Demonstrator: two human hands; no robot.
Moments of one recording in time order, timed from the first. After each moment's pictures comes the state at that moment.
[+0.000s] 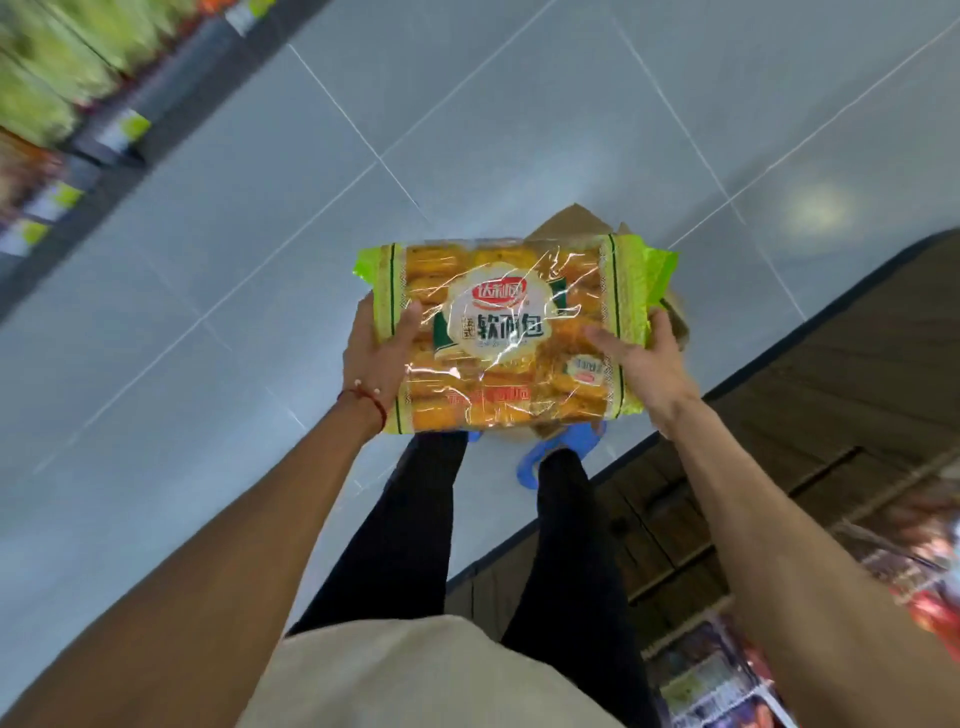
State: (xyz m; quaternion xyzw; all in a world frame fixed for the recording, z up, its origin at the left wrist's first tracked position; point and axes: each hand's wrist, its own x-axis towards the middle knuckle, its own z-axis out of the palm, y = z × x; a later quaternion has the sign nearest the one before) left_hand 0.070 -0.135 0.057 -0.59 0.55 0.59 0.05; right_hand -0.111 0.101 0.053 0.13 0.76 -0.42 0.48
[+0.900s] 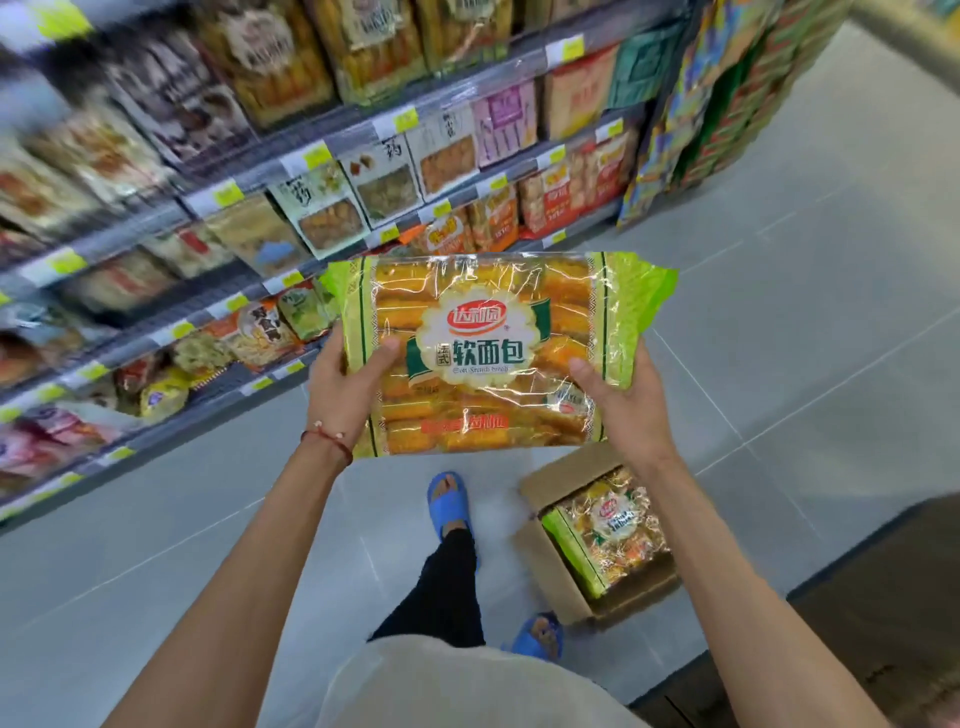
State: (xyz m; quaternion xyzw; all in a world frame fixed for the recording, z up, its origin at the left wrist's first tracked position) left_hand 0.168 -0.276 0.365 -0.51 0.64 0.52 -0.26; right_hand -0.038 -0.074 0.343 -0.17 0.72 -0.59 0.31
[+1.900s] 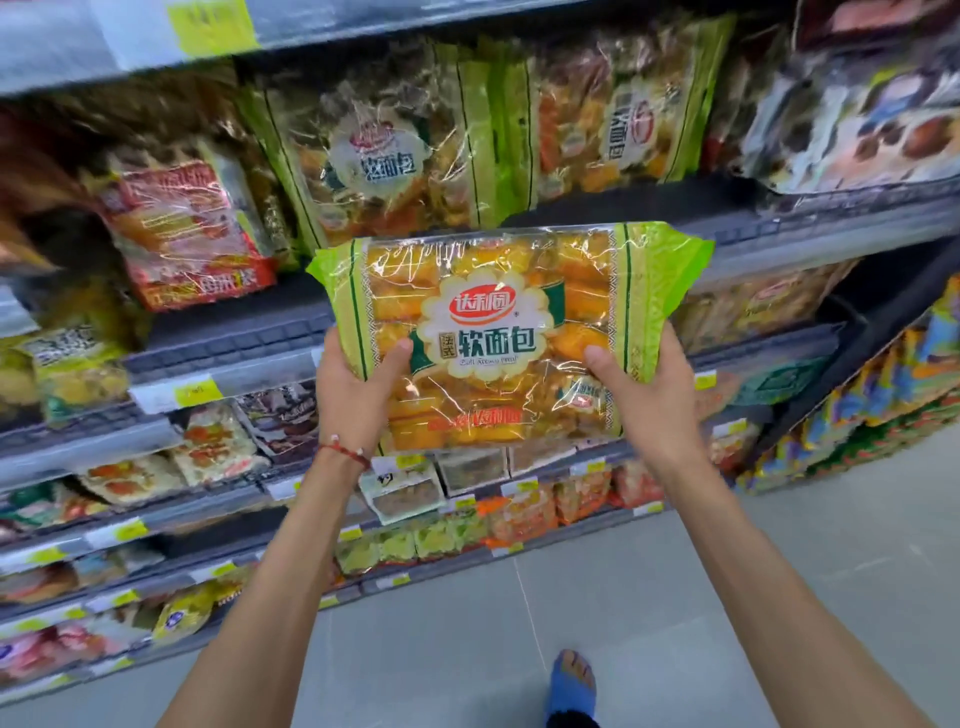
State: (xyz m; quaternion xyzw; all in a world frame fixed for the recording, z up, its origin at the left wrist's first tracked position) left_hand -0.045 -0.686 0.517 -0.48 0.64 0.38 -0.46; right_hand -0.283 -0.550 0.504 -0.35 0.67 -0.61 0.23
